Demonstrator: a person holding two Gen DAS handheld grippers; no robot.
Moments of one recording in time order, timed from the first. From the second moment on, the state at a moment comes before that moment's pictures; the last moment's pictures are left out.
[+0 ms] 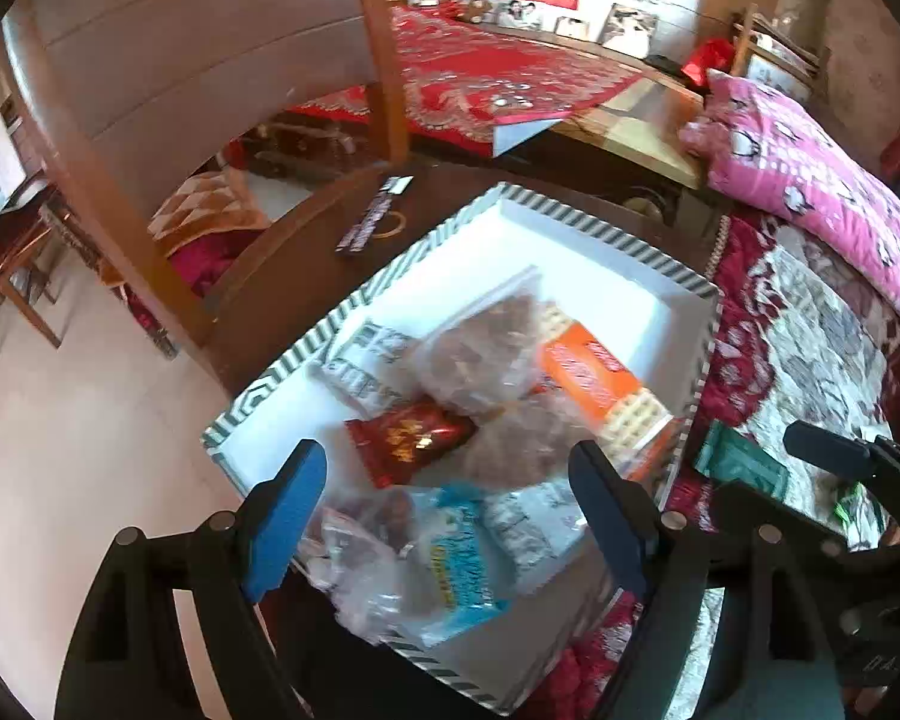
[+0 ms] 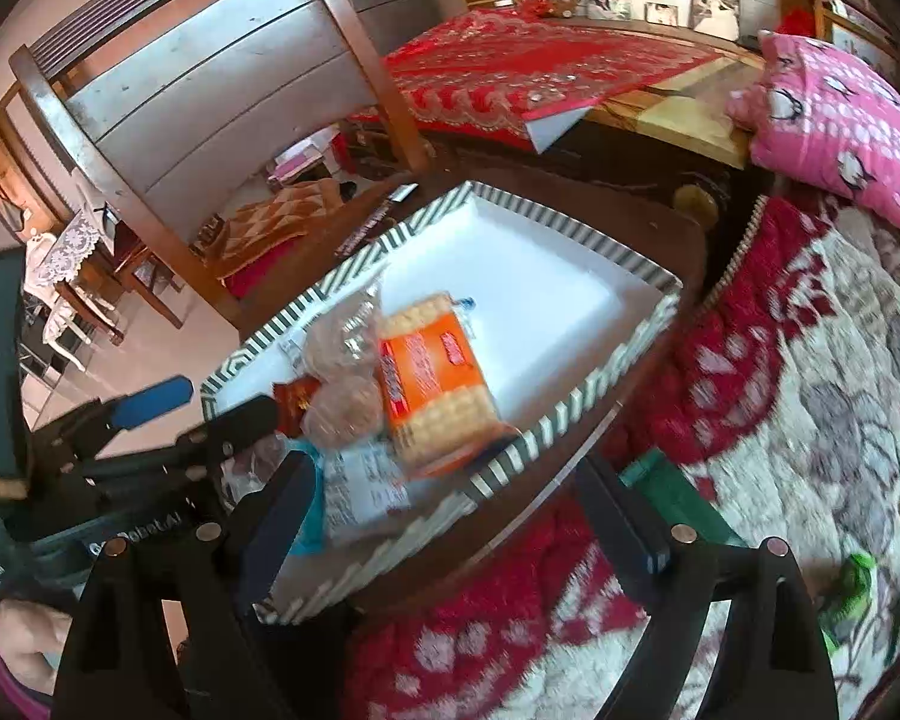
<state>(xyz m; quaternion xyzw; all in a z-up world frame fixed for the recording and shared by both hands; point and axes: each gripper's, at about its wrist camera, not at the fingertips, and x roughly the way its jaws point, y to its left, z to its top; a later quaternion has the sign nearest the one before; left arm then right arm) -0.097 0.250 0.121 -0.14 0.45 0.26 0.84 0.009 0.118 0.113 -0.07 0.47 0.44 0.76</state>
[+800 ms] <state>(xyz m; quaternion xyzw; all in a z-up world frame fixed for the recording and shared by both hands) -0.071 0.166 0.128 -0.11 0.45 0.20 0.87 0.004 0.017 0.116 -0.04 0.47 0.38 0.80</state>
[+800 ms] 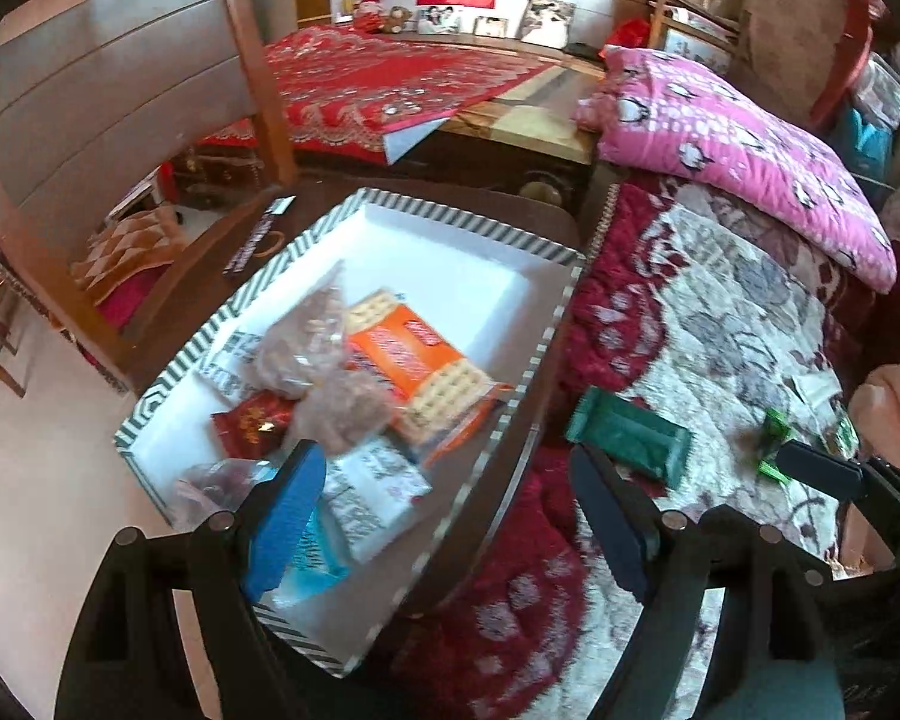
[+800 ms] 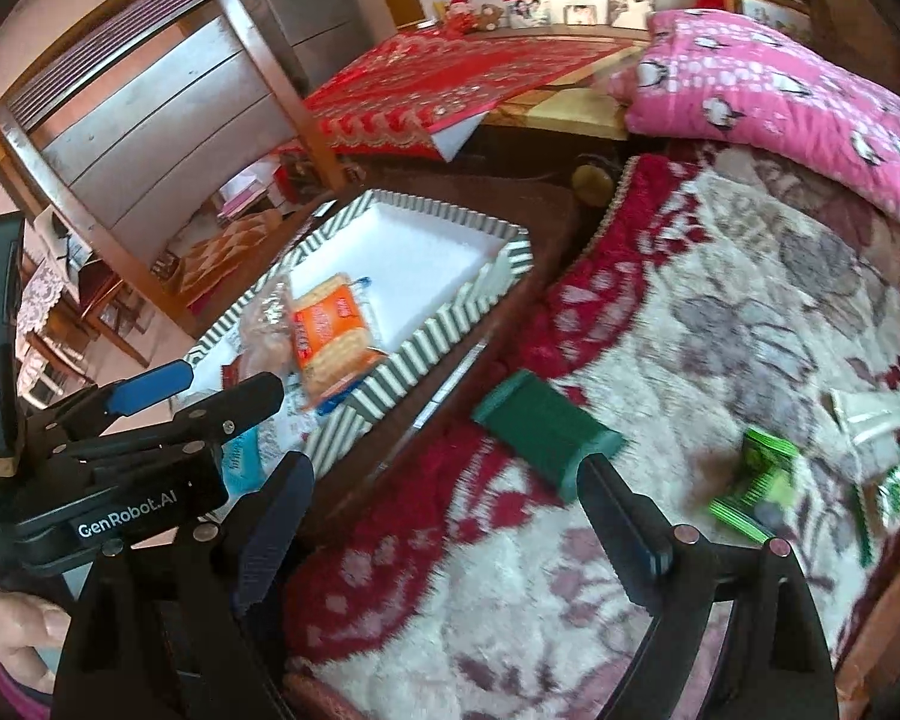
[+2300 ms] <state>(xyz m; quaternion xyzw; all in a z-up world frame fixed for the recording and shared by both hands) -0.030 0.034 0.107 -0.07 0.49 0.06 0.86 -0.004 -0.185 0.092 0.04 0.50 0.24 0.83</state>
